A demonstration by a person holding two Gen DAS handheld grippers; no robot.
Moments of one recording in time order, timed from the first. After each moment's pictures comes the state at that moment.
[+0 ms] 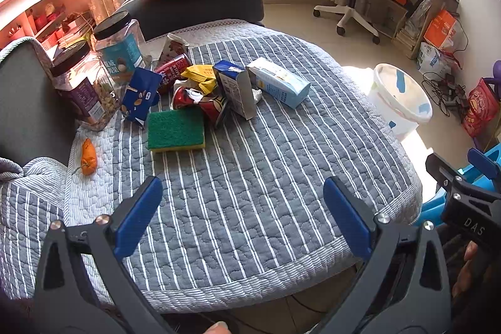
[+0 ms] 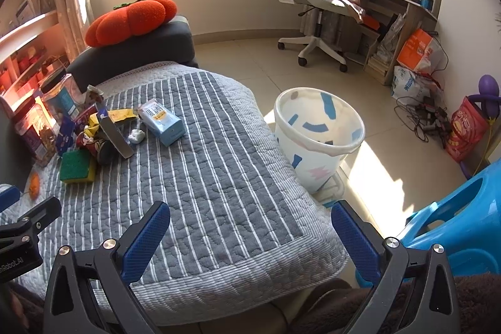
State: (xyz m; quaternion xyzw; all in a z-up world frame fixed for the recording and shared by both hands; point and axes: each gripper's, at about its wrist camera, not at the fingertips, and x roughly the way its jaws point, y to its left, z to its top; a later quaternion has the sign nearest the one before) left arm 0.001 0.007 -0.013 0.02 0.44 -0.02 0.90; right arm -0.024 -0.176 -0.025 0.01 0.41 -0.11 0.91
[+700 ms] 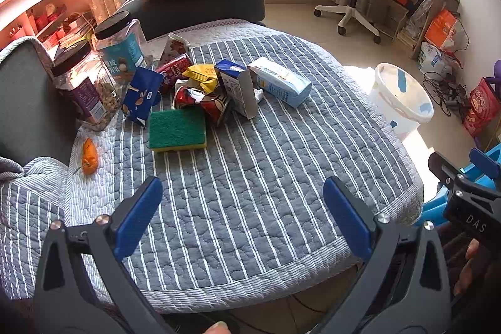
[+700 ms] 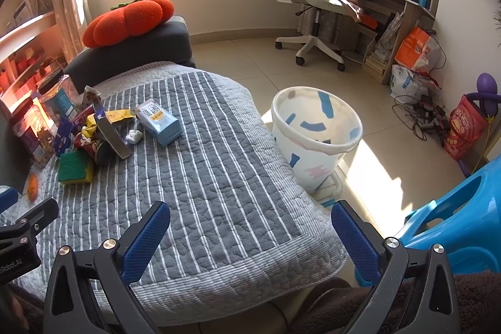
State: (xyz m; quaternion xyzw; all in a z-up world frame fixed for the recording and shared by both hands) left arm 0.001 0.008 -0.013 0.02 0.44 -0.02 0.90; right arm -0.025 -0.178 -0.027 0.01 0.41 -0.12 0.91
